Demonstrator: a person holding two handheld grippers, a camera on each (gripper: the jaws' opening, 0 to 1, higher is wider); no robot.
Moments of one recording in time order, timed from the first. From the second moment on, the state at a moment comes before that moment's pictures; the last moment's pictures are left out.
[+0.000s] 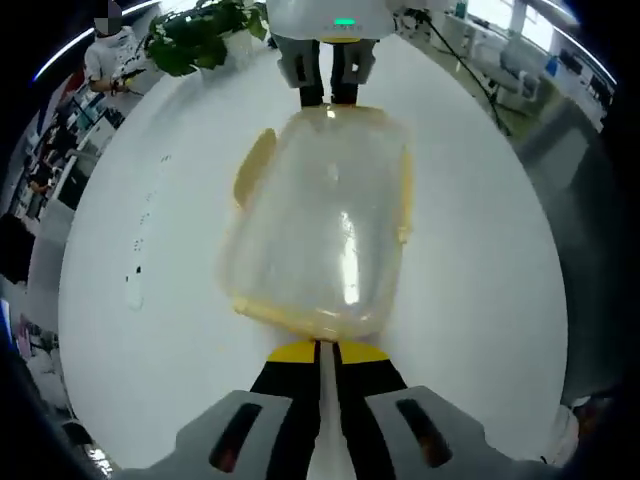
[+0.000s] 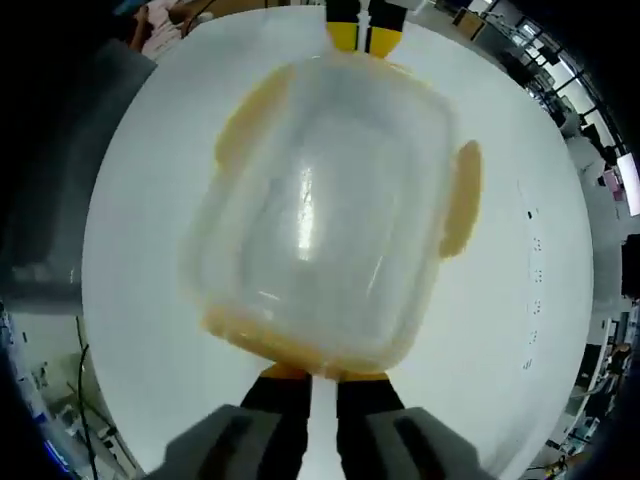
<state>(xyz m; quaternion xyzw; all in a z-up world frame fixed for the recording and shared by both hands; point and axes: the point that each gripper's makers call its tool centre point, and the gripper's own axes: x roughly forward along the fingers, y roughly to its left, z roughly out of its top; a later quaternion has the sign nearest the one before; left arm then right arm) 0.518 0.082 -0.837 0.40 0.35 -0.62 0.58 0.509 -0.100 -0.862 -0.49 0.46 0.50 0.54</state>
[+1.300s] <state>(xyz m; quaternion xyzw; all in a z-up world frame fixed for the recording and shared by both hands) 0.530 0.050 -0.786 0.33 0.28 -0.66 0.62 0.513 -0.051 -0.797 -0.37 0.39 0.52 0.67</state>
